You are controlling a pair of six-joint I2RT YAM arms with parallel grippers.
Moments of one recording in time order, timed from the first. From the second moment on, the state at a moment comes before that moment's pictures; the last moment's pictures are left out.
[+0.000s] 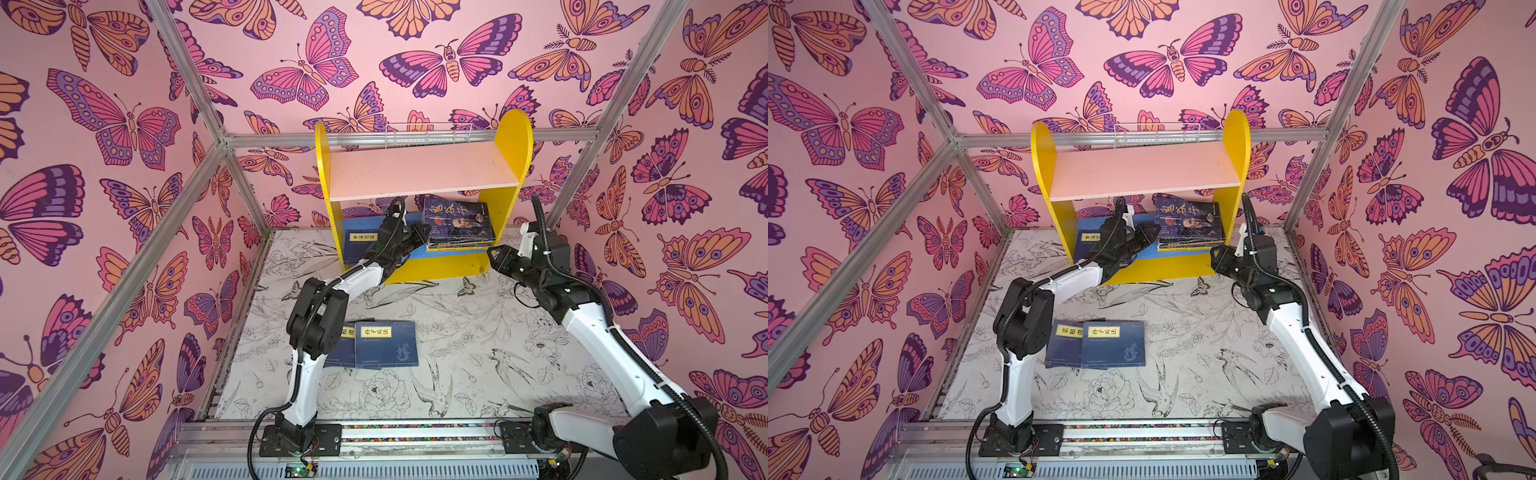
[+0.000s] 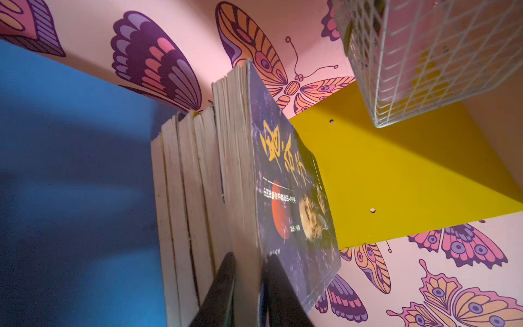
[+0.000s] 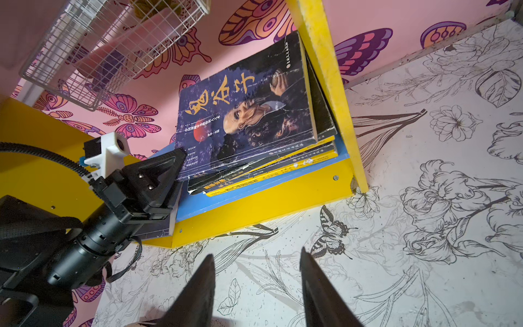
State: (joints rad) left arm -0.52 2.13 1.62 0.34 0.26 -0.92; right arm 0.19 1.21 1.05 -0.28 -0.12 0.58
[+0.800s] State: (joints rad) left arm -0.56 2.07 1.57 0.29 0.25 -0.90; right arm 0.31 1.52 1.17 -0.26 -0.16 0.59
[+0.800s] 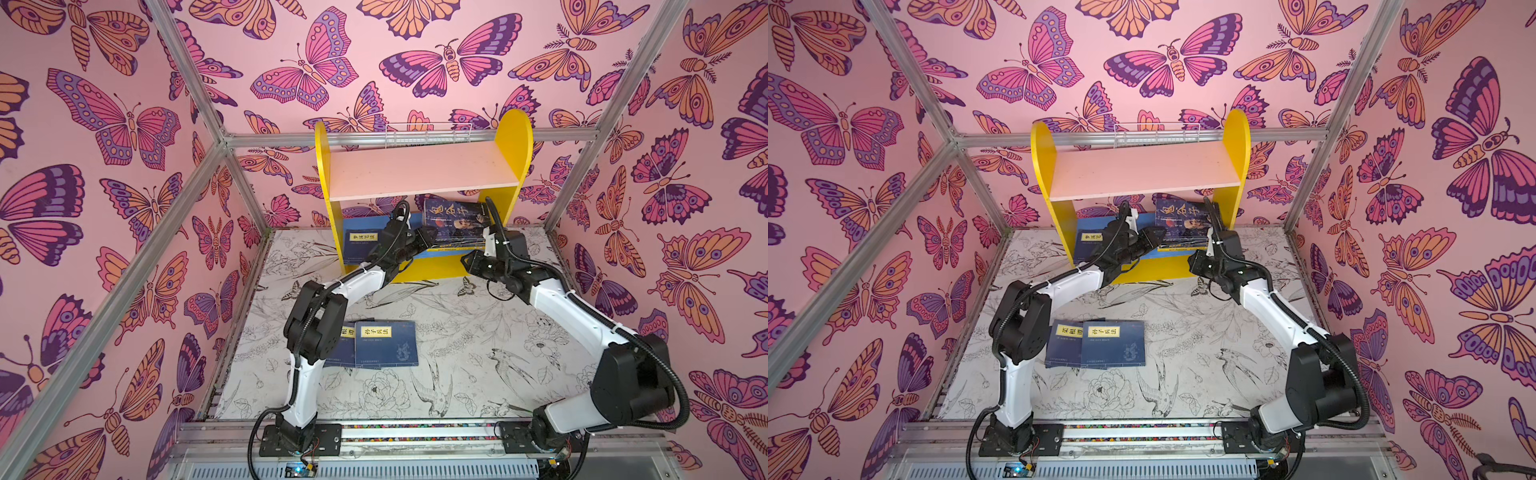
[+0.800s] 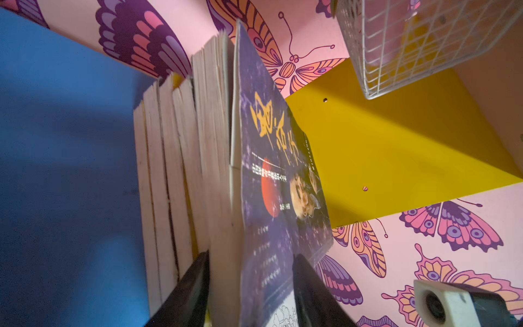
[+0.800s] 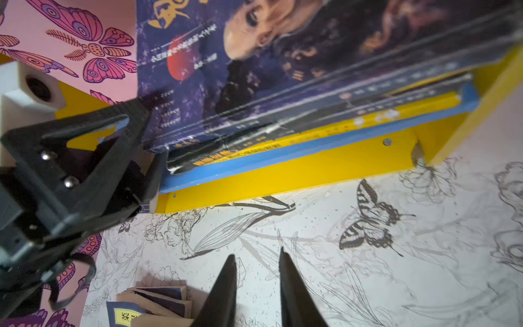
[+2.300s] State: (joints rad) left arm -0.52 2.10 1.63 0.22 0.24 -0.93; right arm 0.36 1.79 1.41 -0.19 -0.19 0.73
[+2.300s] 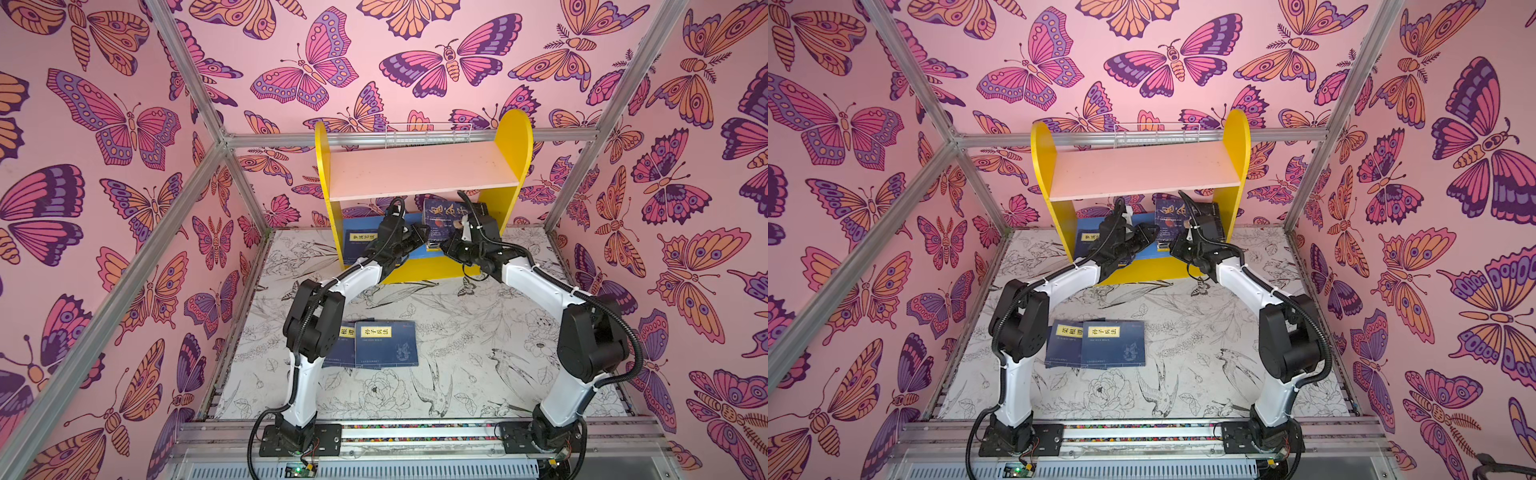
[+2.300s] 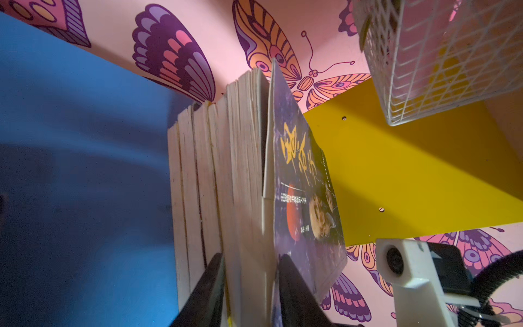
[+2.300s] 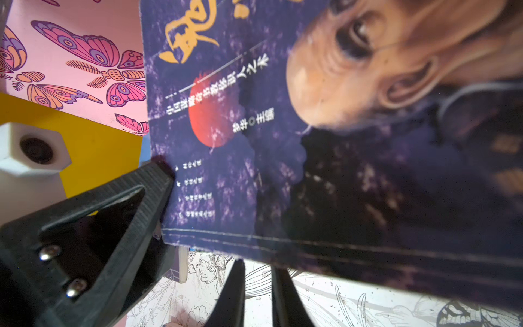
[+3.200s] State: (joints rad) left arm -0.55 2.10 1.64 0.19 0.24 -0.96; right arm 0.35 1.79 1.41 -0.18 -0.18 0.74
